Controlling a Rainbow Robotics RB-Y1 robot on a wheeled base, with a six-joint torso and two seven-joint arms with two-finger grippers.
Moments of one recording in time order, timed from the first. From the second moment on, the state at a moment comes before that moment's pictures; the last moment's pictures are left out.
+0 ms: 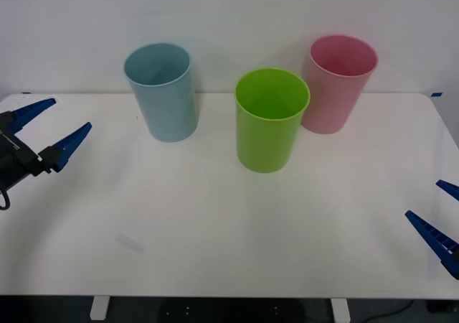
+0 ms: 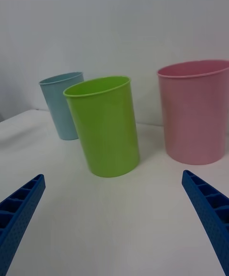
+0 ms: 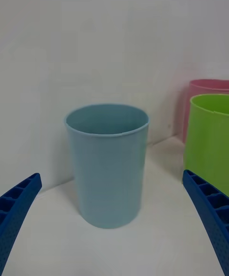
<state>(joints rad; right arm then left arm) 0.35 -0.40 -0.52 -1.66 0.96 -1.22 0.00 -0.04 0.55 0.41 -1.47 -1.06 -1.01 0.00</state>
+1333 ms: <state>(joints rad) 0.35 -0.40 -0.52 -1.66 0.96 -1.22 0.00 0.33 0.56 0.56 -1.60 -0.95 -1.15 -0.05</state>
